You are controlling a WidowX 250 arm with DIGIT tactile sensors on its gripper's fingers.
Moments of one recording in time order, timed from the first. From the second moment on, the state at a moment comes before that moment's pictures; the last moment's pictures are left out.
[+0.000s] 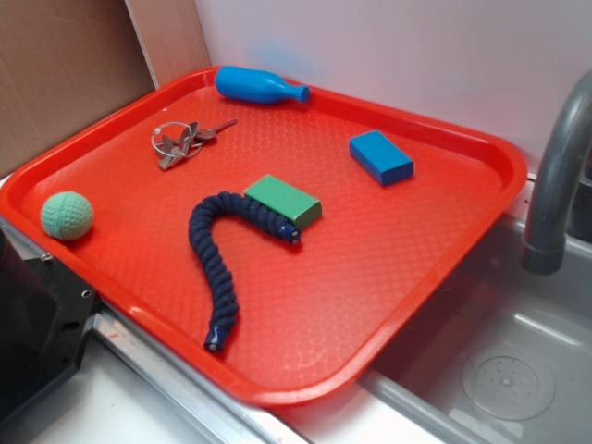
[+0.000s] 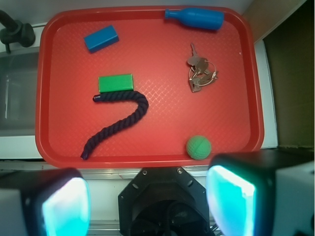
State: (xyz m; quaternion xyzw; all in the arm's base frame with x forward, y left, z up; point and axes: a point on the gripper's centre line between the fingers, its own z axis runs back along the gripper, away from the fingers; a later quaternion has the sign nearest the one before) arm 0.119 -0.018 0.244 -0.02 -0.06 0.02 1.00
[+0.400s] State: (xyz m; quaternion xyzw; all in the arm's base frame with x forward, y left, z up) arm 0.118 -0.019 0.239 -0.02 -0.05 0.02 1.00
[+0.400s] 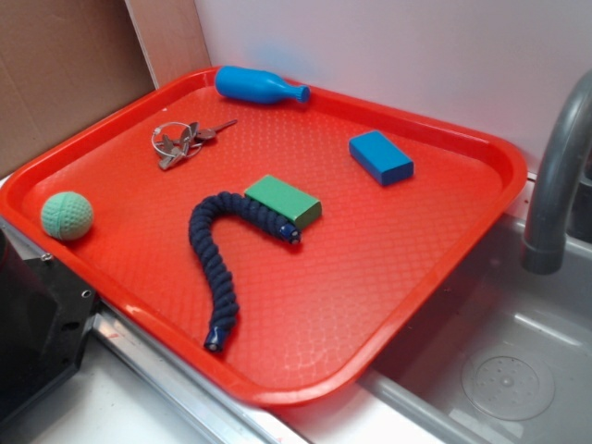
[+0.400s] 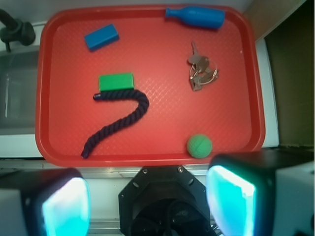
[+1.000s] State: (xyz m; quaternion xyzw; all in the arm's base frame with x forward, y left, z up) arm 0.255 -0.063 0.111 -0.09 0.00 0.30 0.95
